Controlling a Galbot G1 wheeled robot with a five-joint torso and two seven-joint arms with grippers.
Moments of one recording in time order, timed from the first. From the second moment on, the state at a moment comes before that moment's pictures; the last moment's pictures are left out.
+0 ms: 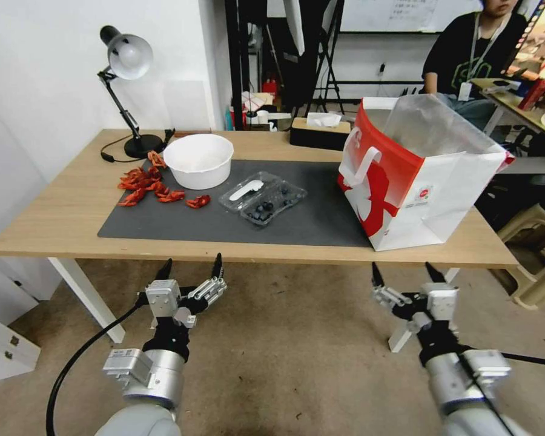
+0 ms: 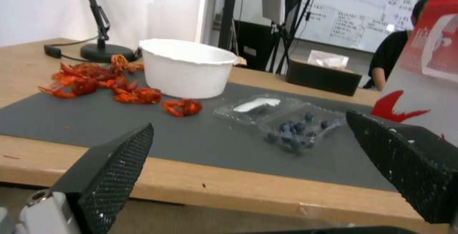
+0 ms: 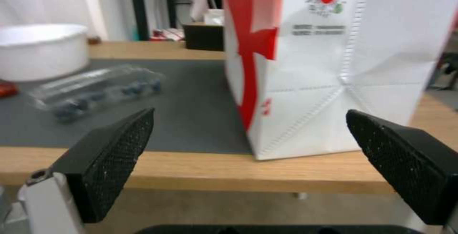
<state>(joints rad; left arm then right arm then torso) 1.78 -1.61 -0.45 -2.39 -0.17 0.09 0.00 -1.78 1.49 0.63 2.45 0.14 -0.24 -0.03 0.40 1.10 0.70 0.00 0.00</state>
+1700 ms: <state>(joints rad) 1.77 -1.61 -0.52 -2.30 -0.16 -0.03 0.01 -0.74 1.34 -0.11 1.81 0.71 -0.51 0.67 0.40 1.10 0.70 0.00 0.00</state>
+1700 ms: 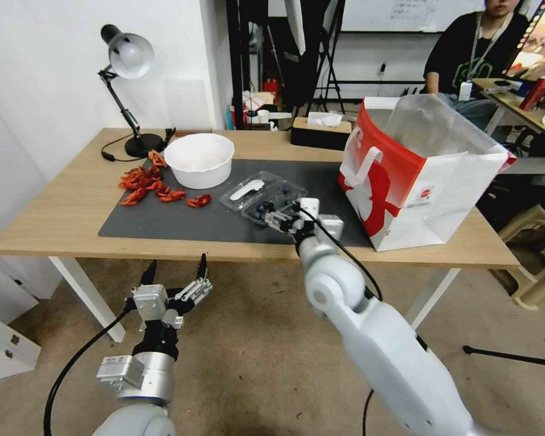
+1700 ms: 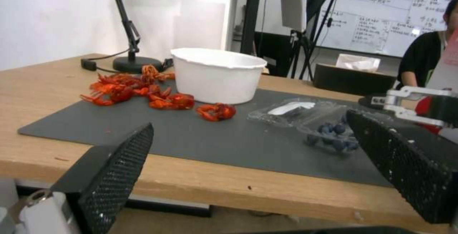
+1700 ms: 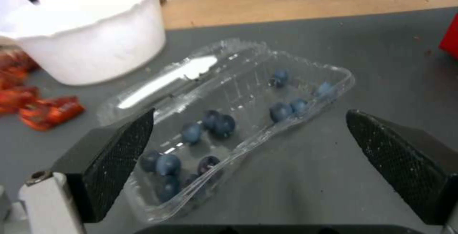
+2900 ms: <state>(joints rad) 1.75 -1.61 -0.52 -2.26 -0.16 -0.06 0.01 -0.72 1.37 -0.10 1.75 0.79 -0.66 0.79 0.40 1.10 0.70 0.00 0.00</state>
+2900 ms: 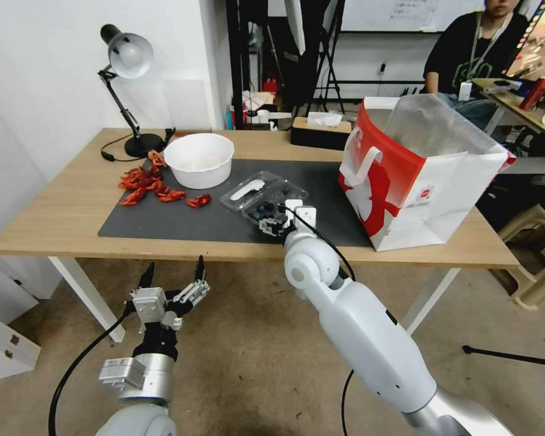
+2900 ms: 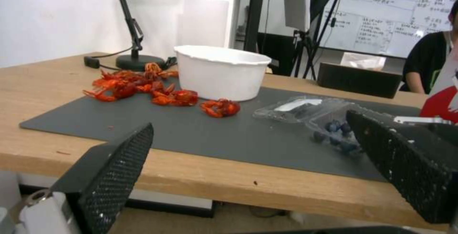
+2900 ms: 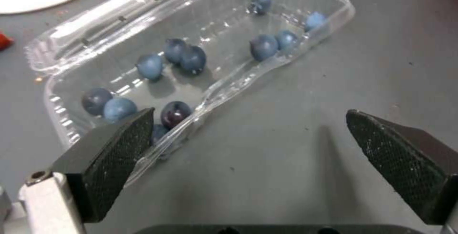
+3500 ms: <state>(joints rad) 1.75 -1.61 -0.51 -2.26 -0.16 -0.07 0.01 -0.76 1.31 -0.04 1.81 0.82 -0.67 0.78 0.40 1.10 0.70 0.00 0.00</state>
